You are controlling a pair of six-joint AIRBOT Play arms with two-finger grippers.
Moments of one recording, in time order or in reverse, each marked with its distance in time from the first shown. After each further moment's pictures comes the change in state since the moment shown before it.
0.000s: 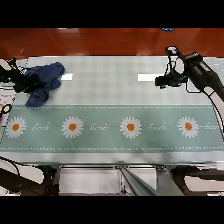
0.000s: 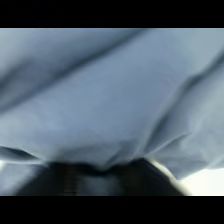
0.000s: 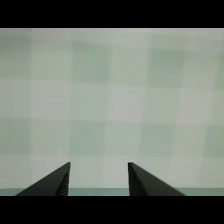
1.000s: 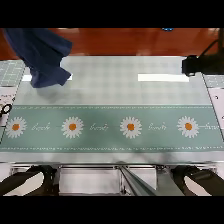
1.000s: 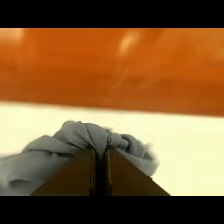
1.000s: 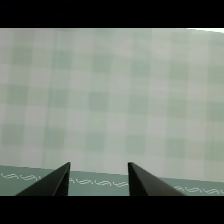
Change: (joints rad) left arm -0.283 0.622 0.223 -0.155 0.055 0.158; right arm 0.000 0.515 0.000 0.065 0.101 -0.078
